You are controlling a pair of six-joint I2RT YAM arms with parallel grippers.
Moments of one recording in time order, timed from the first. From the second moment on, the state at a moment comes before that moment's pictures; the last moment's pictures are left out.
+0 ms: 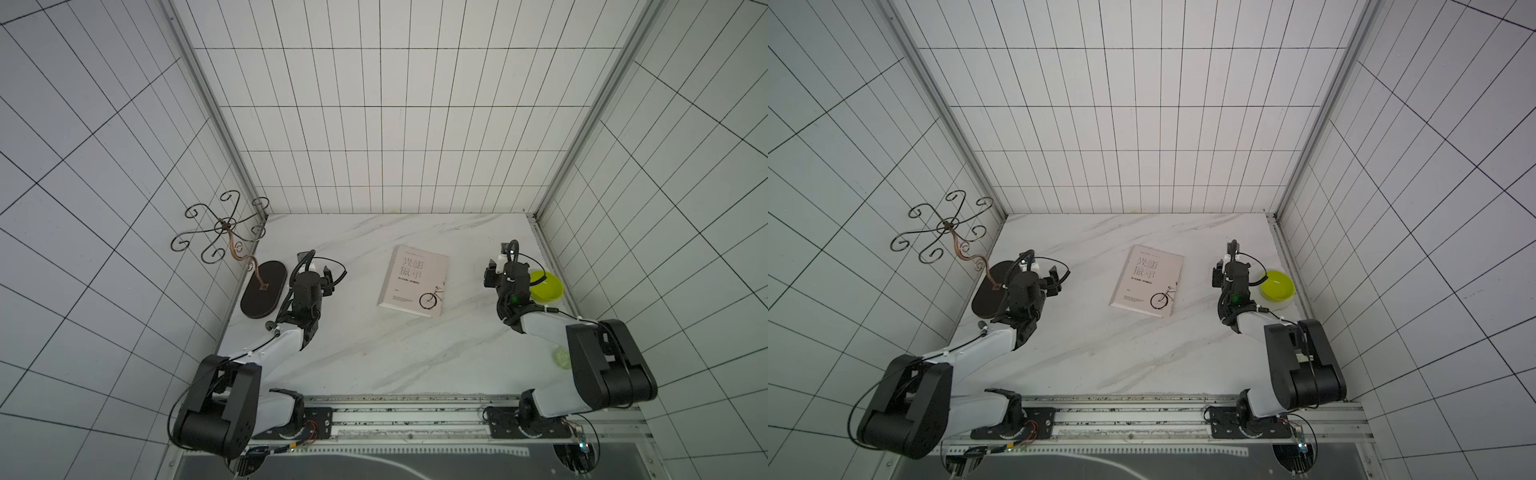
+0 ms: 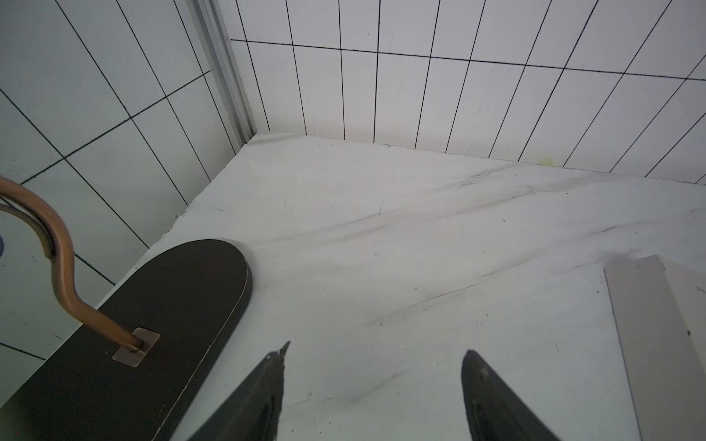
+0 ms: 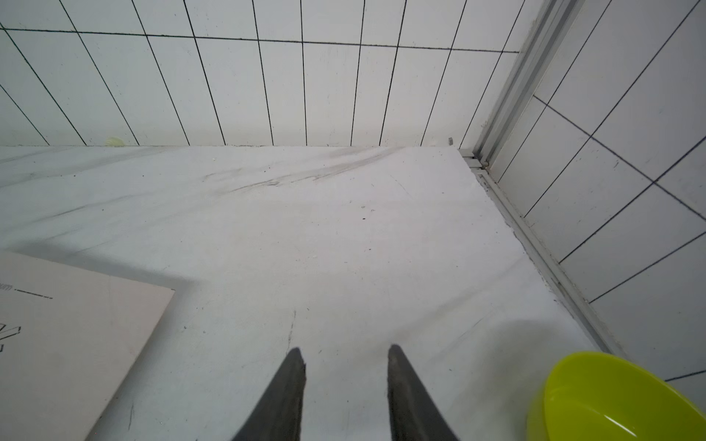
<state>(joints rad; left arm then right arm) -0.20 1.28 0.50 0.41 -0.33 -0.18 0.14 1.47 0.56 0.61 0.28 0.00</state>
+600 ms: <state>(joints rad) 0.05 1.43 0.42 0.68 0.12 -0.10 -0.11 1.55 0.25 1.10 0.02 -0.01</state>
